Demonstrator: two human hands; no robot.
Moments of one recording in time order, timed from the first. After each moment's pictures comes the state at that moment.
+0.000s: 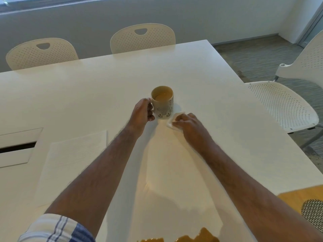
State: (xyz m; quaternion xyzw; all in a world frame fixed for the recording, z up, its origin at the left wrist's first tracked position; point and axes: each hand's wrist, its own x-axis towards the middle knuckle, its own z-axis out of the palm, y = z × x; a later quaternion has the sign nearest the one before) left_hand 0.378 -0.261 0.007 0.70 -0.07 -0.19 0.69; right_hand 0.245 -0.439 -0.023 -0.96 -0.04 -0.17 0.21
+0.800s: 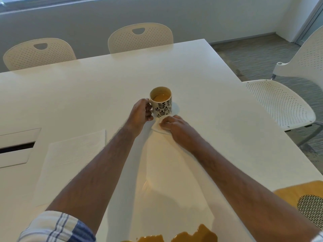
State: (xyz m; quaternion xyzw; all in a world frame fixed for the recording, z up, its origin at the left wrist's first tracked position) left_hand 0.380 -0.260 0.002 0.68 -0.07 -0.21 0.70; right_hand 0.253 -0.415 -0.020 -0.96 -0.11 -0.11 0.24
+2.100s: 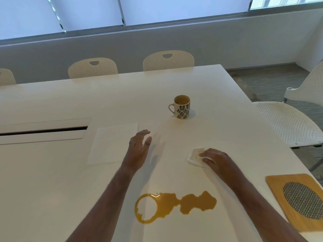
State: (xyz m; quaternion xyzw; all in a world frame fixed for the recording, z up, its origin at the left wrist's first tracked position) left_hand 0.195 -0.098 0.003 0.89 -0.17 0.04 0.42; right_hand 0.064 -0.421 -0.013 -0.94 -0.04 -0.11 0.31
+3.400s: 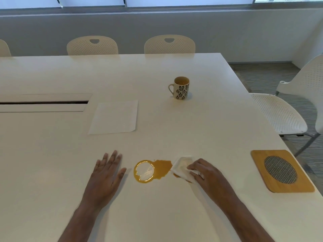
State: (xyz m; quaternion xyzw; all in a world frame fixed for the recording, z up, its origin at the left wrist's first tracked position) left_hand 0.024 0.049 -0.059 0.98 -0.16 0.00 0.14; right_hand -0.073 -0.339 -0.013 -0.94 -0.03 -0.06 0.32
